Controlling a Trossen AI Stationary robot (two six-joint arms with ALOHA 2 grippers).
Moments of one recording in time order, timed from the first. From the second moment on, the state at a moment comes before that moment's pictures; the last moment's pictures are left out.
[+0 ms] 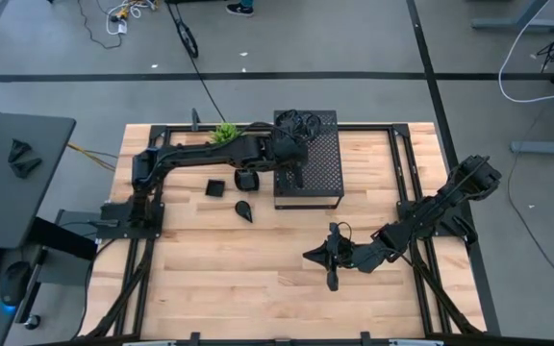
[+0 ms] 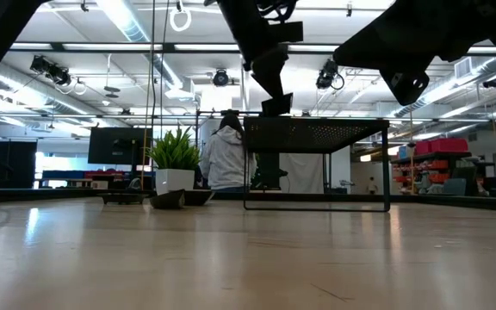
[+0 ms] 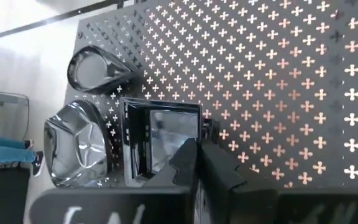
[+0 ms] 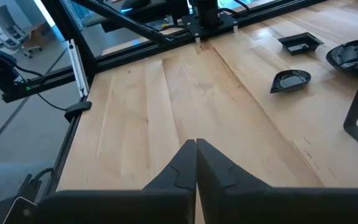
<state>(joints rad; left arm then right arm) 0.15 1.99 1.87 -0.78 -0.40 0.29 0.60 1.53 0.63 0.50 0.59 0.52</state>
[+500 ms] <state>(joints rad) 0.15 2.00 1.87 -0.79 -0.41 0.27 0.60 1.53 0.63 0.50 0.59 0.52</state>
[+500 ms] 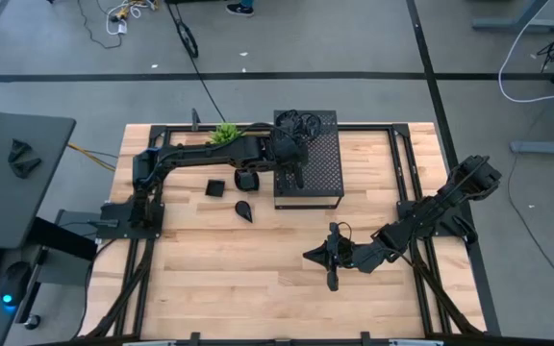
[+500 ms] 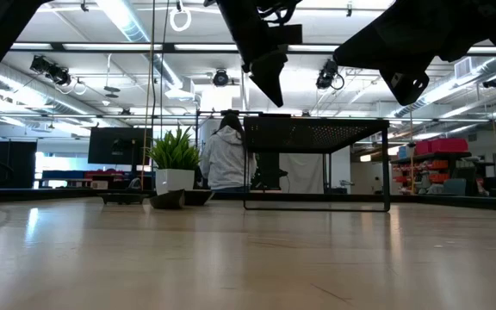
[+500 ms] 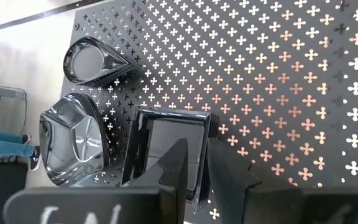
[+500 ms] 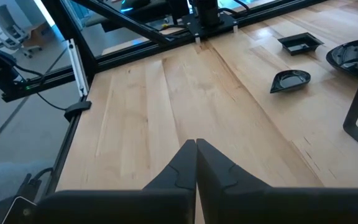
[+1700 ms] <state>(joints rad) -0.31 1.25 0.98 -1.23 -0.63 -0.79 0.59 1.53 0.63 0.49 0.69 0.58</state>
